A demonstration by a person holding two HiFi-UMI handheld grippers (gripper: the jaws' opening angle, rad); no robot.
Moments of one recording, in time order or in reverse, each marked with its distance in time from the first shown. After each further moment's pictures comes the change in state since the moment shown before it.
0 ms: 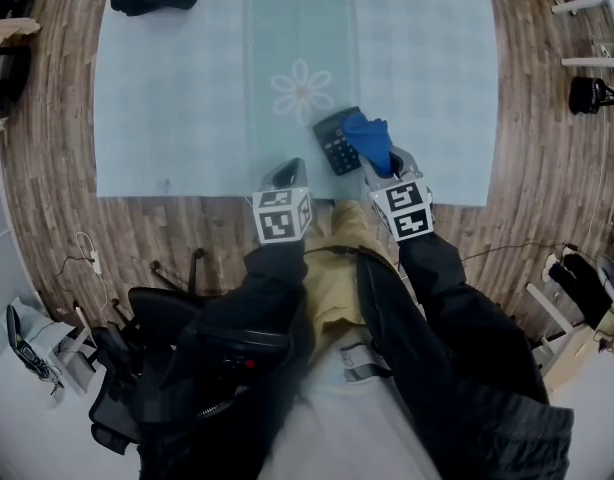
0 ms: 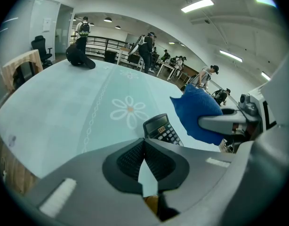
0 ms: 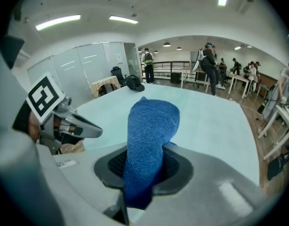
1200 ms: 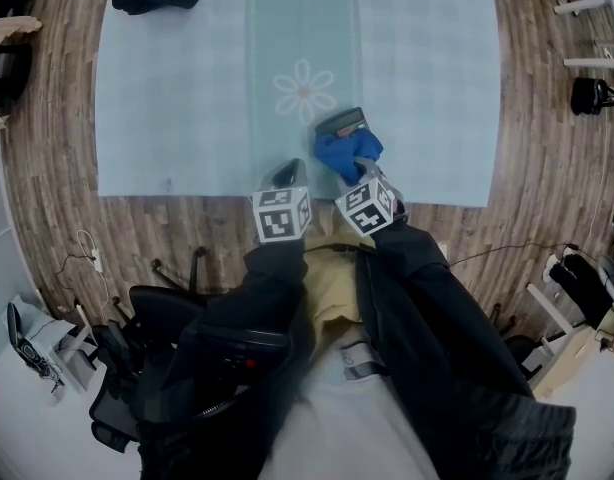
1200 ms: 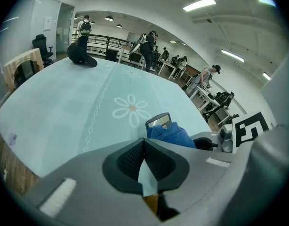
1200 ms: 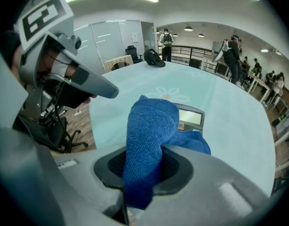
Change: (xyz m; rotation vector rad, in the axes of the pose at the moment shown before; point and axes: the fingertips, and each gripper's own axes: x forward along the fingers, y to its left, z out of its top) left arm 0.001 0.007 -0.004 -0.011 0.014 0.011; right arm 0.066 0.064 -0.070 -0.174 0.212 0.108
